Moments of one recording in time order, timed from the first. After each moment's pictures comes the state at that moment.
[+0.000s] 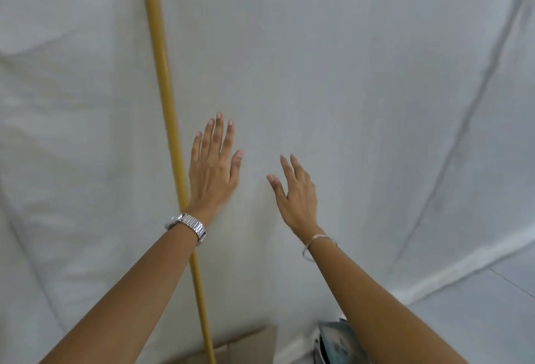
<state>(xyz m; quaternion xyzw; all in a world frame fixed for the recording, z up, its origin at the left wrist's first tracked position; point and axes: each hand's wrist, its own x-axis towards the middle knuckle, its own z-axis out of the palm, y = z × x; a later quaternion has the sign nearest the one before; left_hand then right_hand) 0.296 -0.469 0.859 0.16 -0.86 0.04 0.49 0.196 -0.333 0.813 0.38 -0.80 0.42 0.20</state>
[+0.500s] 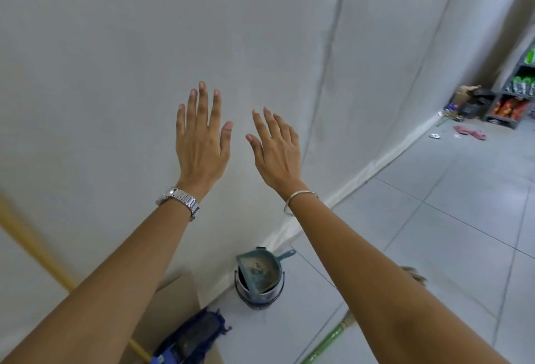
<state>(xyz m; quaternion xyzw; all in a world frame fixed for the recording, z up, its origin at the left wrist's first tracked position) 0.159 -0.210 0.808 0.07 -0.90 -0.04 0.43 0.096 -0.078 0.781 0.29 -0.87 0.23 0.33</state>
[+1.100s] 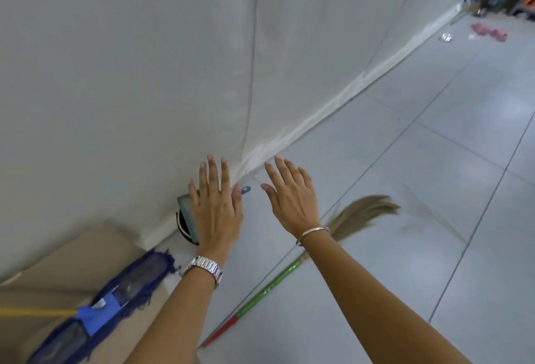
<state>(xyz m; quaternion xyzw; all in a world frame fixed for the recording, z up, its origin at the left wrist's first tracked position) 0.020 0.026 0.455 0.15 -0.97 -0.12 0.15 -0.045 0.164 0.448 0.27 -0.94 0.17 0.10</state>
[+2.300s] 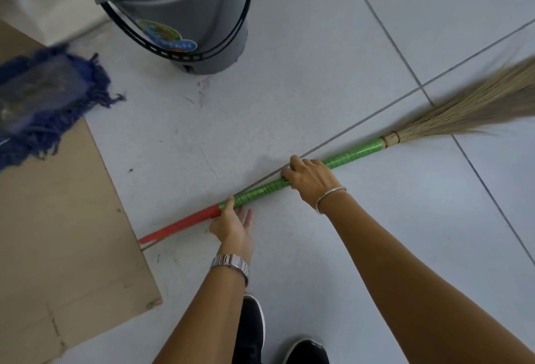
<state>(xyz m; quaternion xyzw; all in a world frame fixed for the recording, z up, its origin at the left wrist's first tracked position) 0.126 0.056 -0.202 0.74 -0.14 -0.64 0.12 0.002 0.159 -0.216 0.49 -0.83 -0.04 -0.26</state>
